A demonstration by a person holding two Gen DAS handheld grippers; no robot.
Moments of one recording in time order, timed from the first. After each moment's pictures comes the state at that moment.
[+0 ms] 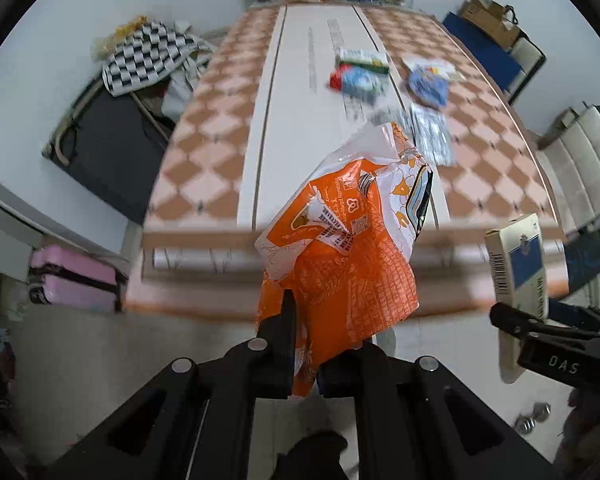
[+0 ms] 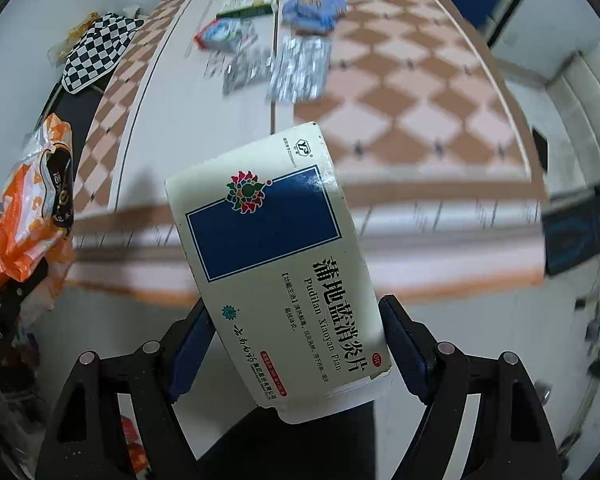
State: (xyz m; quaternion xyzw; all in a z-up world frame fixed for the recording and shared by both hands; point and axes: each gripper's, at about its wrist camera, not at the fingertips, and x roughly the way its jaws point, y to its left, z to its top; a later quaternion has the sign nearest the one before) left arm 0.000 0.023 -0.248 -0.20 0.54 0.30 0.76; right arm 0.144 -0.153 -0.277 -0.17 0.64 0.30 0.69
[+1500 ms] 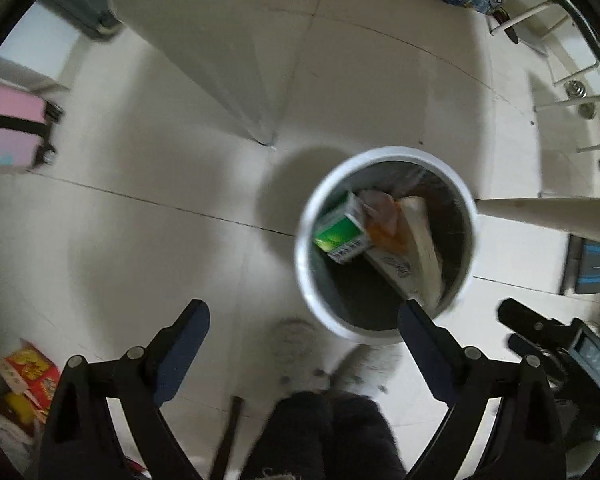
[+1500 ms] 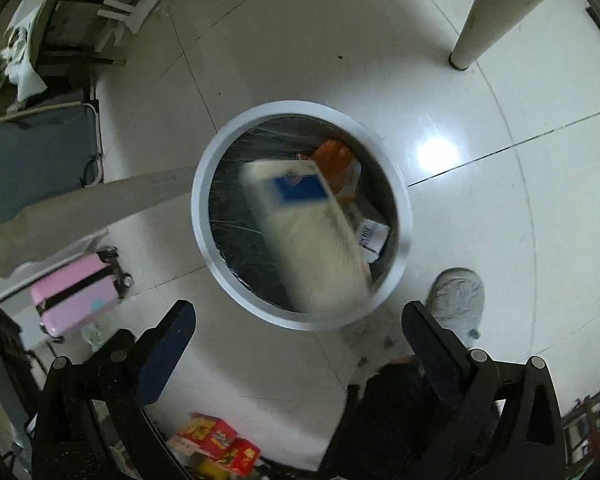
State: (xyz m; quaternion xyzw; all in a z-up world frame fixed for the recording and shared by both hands) left arm -0.071 0.044 -0.665 -0.35 0.66 0.30 0.60; right arm 0.077 -0.175 -0.757 -0.02 0.81 0.21 0.55
